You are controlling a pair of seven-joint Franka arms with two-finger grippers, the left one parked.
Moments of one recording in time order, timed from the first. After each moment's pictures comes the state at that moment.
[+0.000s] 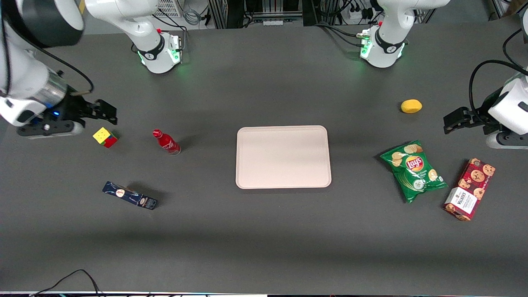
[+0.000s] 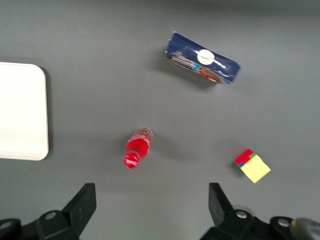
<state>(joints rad) 0.08 -0.07 0.04 -1.84 0.00 1.73 0.06</state>
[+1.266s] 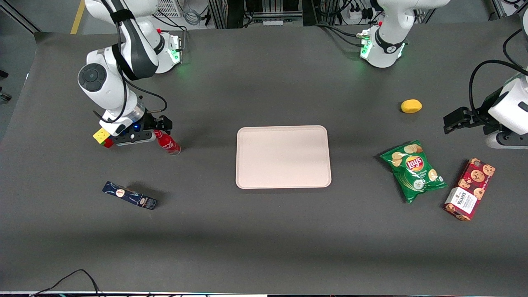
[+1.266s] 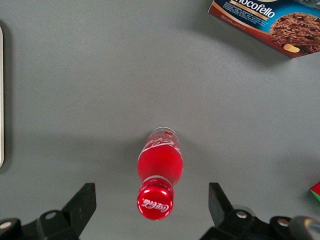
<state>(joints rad) 0.08 -0.08 0.16 -2.42 0.02 2.35 0.13</state>
